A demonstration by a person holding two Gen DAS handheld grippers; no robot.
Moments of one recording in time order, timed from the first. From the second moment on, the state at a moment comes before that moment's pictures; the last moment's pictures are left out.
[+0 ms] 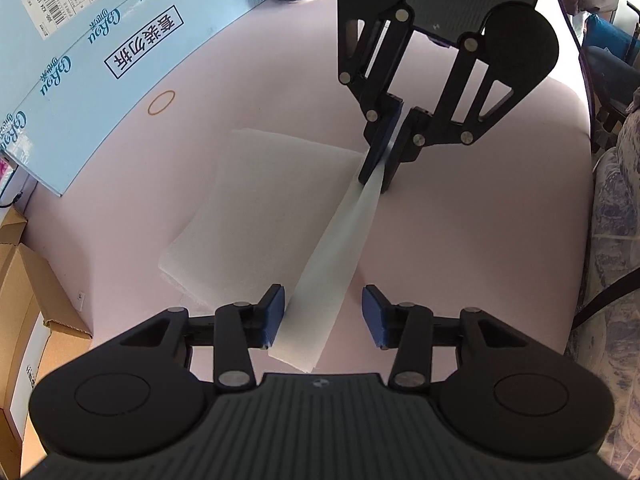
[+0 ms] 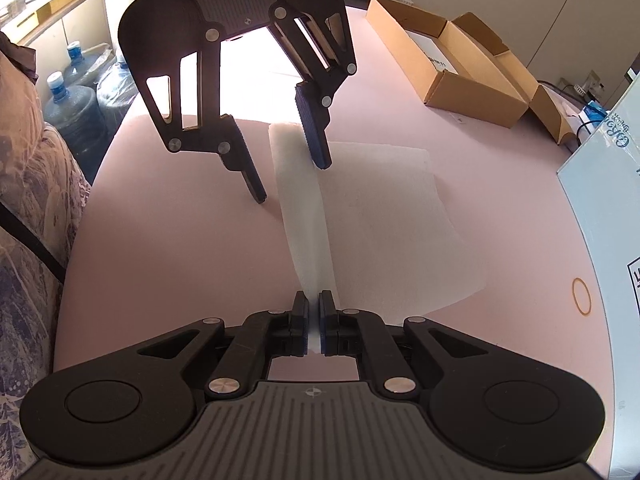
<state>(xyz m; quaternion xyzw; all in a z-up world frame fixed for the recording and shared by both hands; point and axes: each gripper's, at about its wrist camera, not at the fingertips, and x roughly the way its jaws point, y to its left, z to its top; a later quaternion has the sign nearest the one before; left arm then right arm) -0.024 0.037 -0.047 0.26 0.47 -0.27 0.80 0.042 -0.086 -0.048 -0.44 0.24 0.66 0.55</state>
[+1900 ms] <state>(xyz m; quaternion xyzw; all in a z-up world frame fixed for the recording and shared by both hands) -0.030 0.122 0.021 -0.17 0.43 -0.22 0.86 0.116 -0.091 -0.063 -0.14 0.54 0.61 0.56</state>
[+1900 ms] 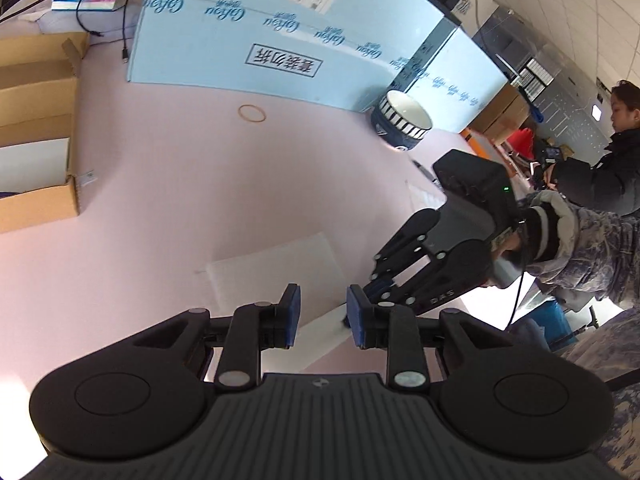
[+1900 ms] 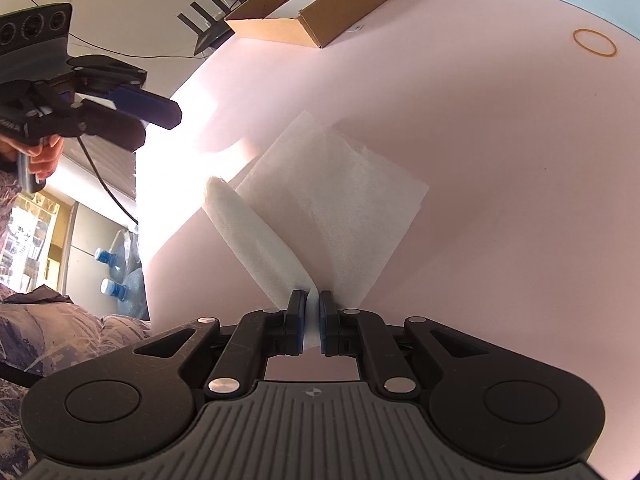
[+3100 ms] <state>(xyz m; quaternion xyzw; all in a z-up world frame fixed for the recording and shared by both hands) -0.045 0.117 -0.086 -0.31 0.44 -0.09 0.84 0.083 -0.163 -0.007 -0.05 0.38 0.51 0.77</state>
